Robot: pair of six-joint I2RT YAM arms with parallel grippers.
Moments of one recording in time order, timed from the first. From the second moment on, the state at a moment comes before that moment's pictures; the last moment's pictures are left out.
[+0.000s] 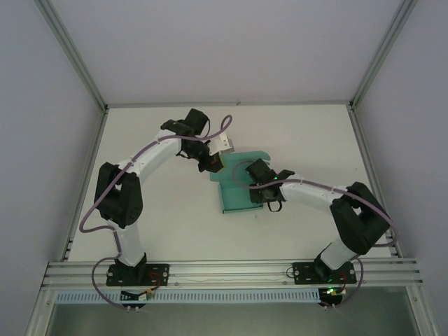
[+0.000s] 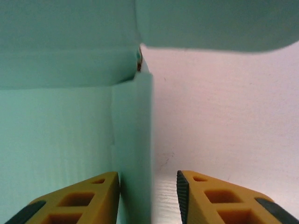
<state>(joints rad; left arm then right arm) -0.47 1.86 1.59 -0.95 0.60 0.74 0.71 1.59 0.89 -0.52 0.16 0.50</state>
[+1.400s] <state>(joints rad) -0.48 1.87 1.59 -0.83 0.52 0.68 0.83 1.88 1.09 -0.62 0.65 0.70</state>
